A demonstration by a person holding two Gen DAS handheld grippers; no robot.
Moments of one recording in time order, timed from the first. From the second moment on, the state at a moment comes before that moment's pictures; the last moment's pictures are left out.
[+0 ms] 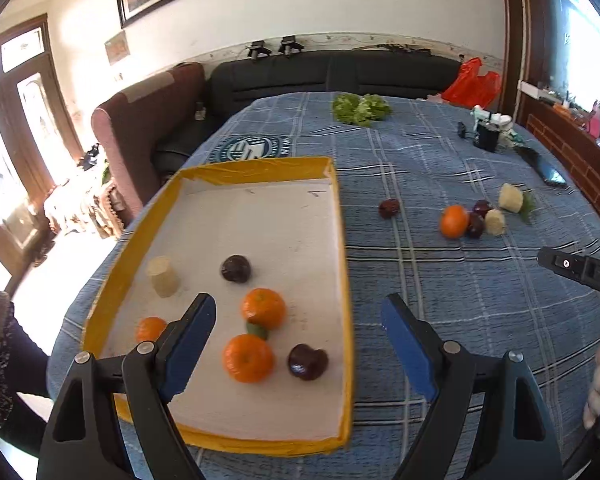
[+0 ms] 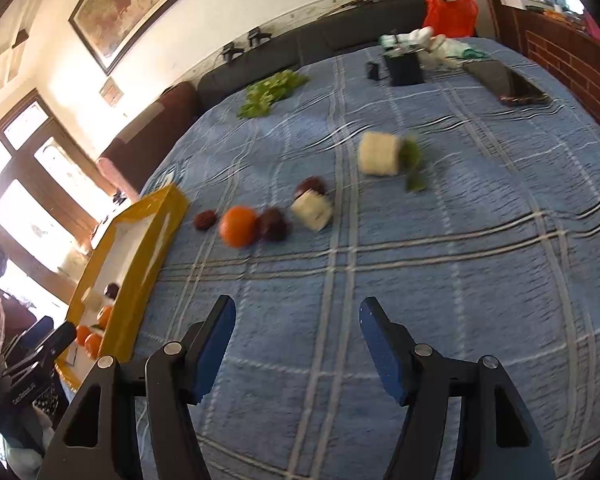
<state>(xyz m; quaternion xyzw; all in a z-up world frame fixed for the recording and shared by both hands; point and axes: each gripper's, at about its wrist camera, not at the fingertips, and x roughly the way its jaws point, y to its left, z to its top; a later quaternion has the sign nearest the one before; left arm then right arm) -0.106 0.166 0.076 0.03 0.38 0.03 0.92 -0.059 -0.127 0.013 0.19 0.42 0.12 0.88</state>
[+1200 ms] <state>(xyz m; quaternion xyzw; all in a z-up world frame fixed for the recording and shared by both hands) -0.012 0.077 0.055 0.02 0.43 -0.09 0.90 0.022 -0.102 -0.002 0.14 0.42 0.16 0.88</state>
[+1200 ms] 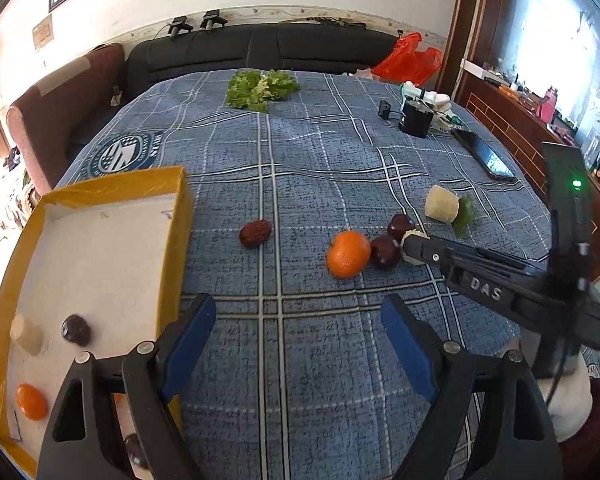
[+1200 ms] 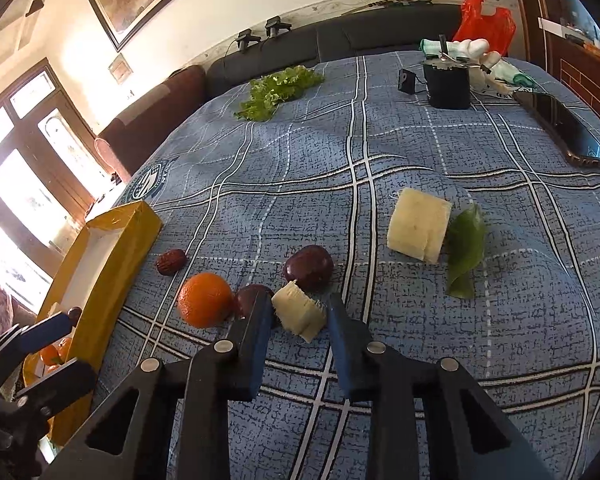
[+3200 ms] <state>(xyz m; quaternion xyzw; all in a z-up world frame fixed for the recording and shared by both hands) -0.119 0.298 0.052 -0.11 0.39 0.11 0.91 -0.061 0.088 0.033 0.16 0.45 0.39 0.78</state>
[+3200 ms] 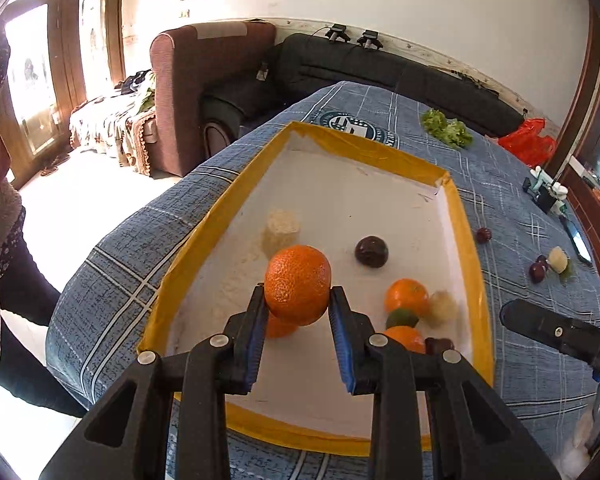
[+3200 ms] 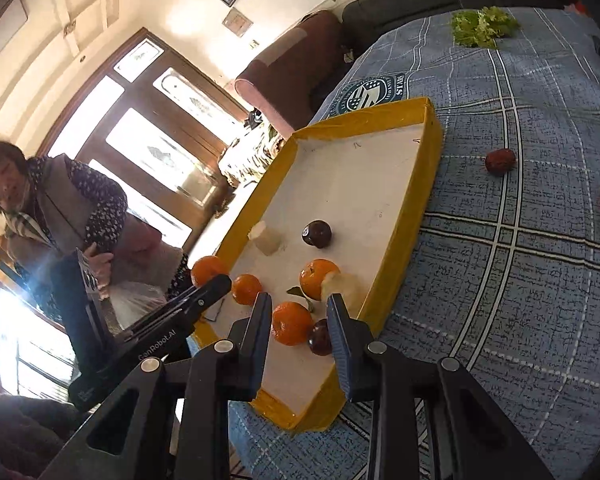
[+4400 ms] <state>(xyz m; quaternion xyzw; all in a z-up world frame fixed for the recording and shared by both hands) -0.136 0.218 0.093 0.04 0.33 0.14 0.93 -0.075 0.025 0.041 0.14 0.42 0.29 0.85</state>
